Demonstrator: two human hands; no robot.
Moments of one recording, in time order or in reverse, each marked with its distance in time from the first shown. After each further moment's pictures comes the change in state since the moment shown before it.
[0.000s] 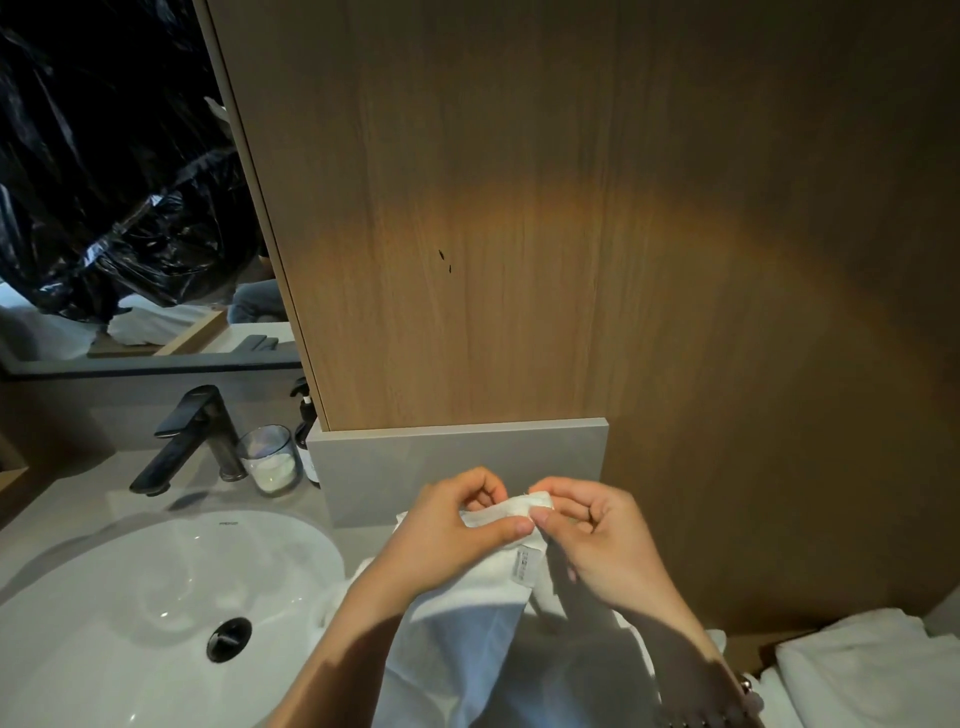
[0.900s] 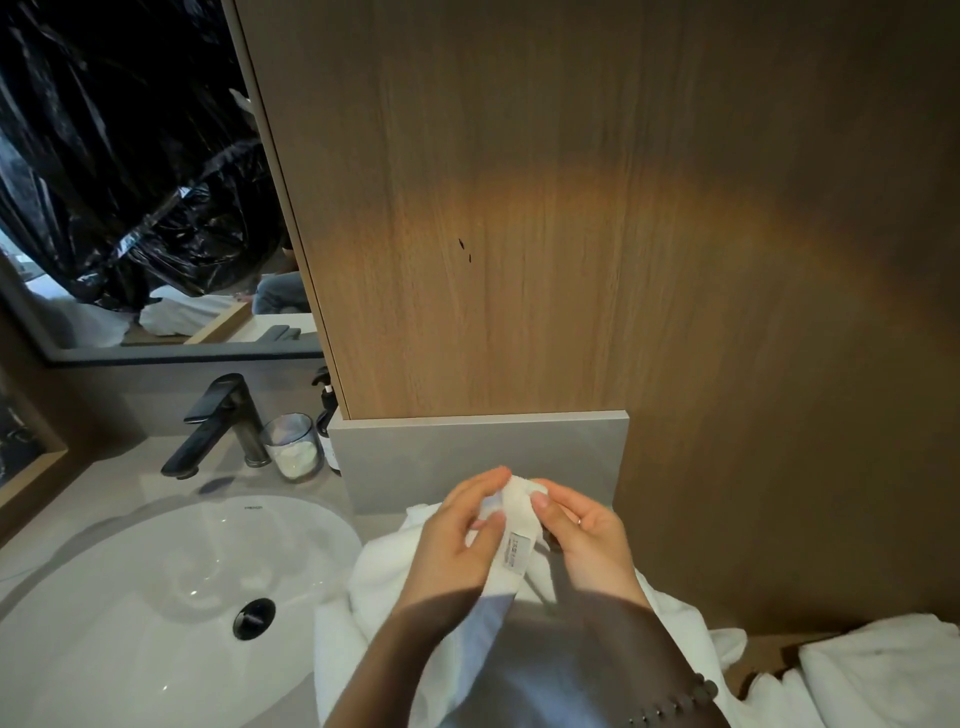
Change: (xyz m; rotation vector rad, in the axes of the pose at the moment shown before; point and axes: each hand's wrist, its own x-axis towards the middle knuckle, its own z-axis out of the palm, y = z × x) left_hand -0.030 -0.009 0.020 -0.103 0.188 -0.096; right_hand 0.009 0.036 0.024 0.322 0.130 0.203
